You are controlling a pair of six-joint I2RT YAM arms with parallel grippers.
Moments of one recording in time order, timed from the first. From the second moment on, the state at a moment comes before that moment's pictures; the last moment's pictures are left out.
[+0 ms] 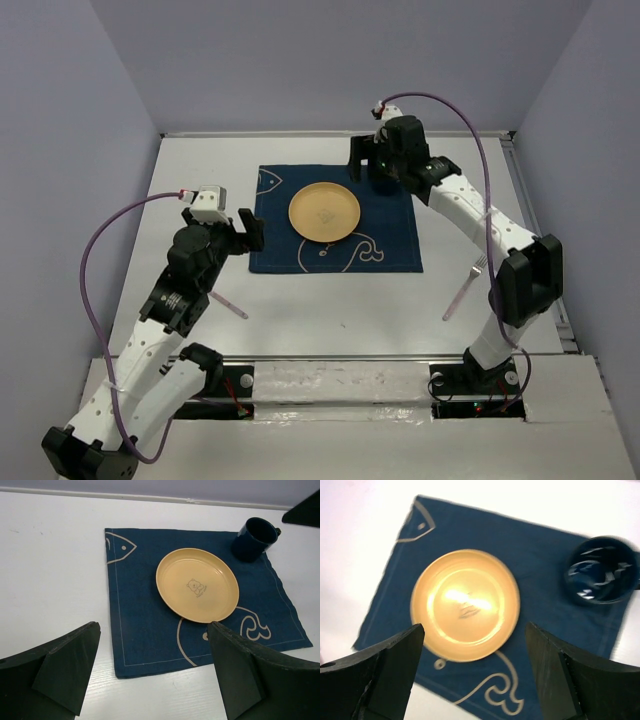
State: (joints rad) left arm -0.42 0.67 0.69 -0.20 -0.18 -0.25; right arm 0.46 1.76 1.64 -0.41 0.00 0.23
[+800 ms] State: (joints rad) left arm -0.30 0.47 0.69 -0.29 -0.71 -0.36; right arm 1.05 2.07 1.59 -0.08 -0.19 0.28
